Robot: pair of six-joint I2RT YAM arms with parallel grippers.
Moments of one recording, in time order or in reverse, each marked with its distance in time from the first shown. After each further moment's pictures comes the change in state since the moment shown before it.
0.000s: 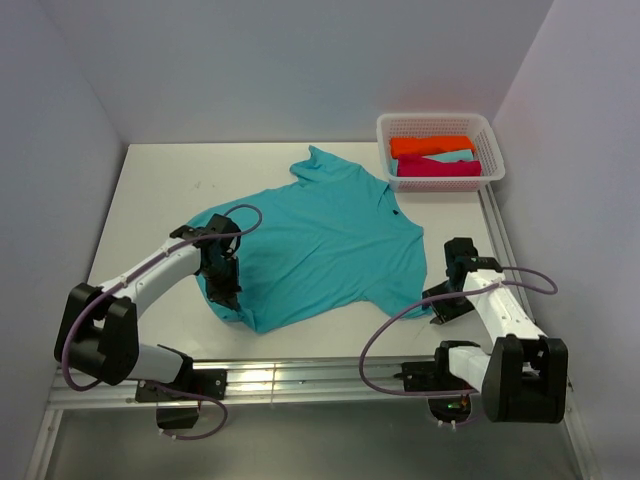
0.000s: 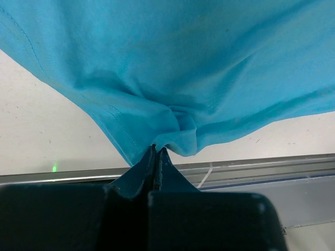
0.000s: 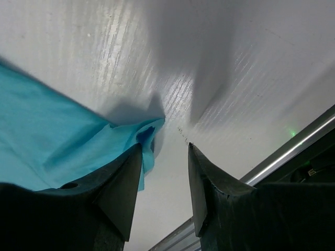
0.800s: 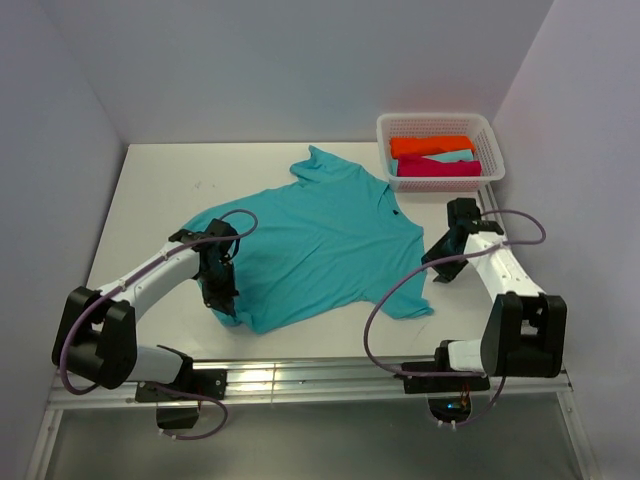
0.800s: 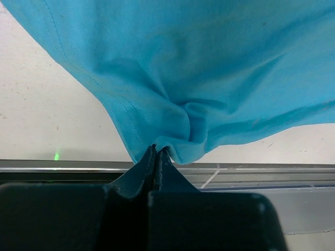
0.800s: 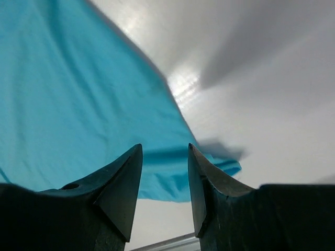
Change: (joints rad) left arm 0.000 -0.019 -0.032 -0.032 -0.043 -0.056; right arm 0.005 0.265 0.306 0.141 -0.030 -0.384
